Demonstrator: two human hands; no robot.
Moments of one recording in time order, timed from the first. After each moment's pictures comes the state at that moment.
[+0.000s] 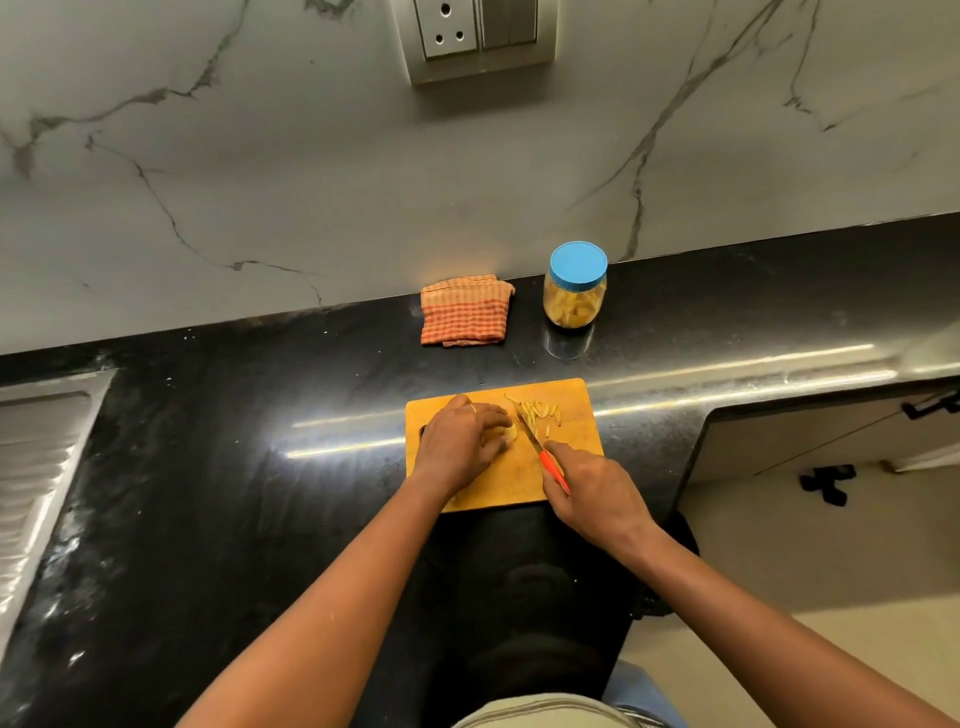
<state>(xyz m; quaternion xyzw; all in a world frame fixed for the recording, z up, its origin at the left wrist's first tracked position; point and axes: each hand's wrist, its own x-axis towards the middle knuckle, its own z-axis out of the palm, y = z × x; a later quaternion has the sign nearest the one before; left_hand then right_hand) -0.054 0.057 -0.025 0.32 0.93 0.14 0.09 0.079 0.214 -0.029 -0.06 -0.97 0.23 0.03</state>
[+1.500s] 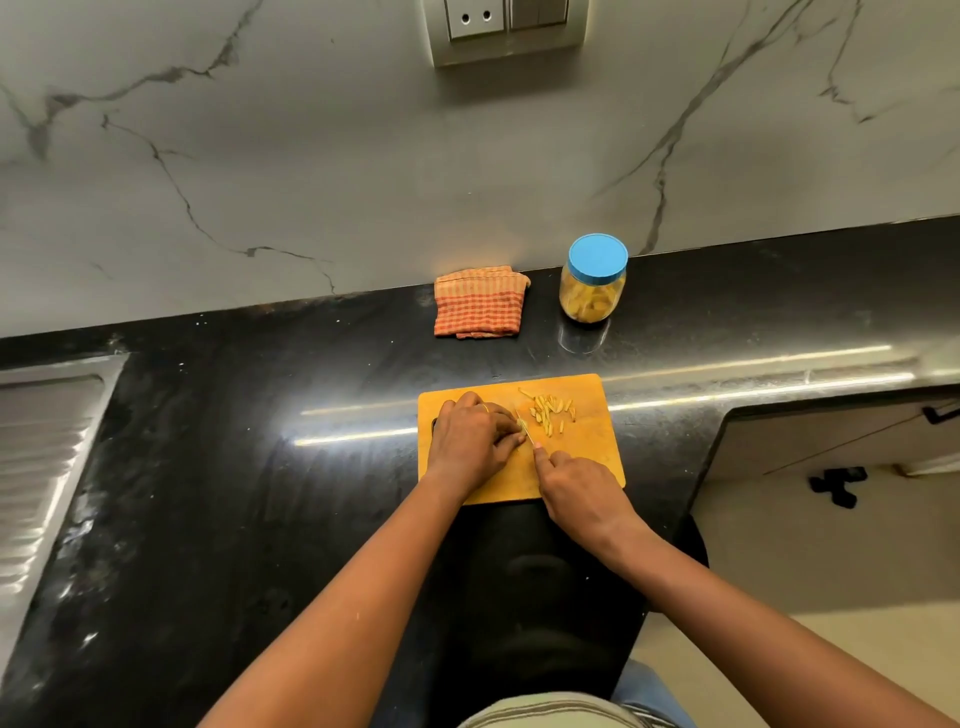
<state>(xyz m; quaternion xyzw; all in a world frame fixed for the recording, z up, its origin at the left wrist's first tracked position) -0.050 0.052 -0.035 0.31 0.94 0.11 0.06 0.062 0.186 -0.020 0.04 -0.99 0.06 -0.12</state>
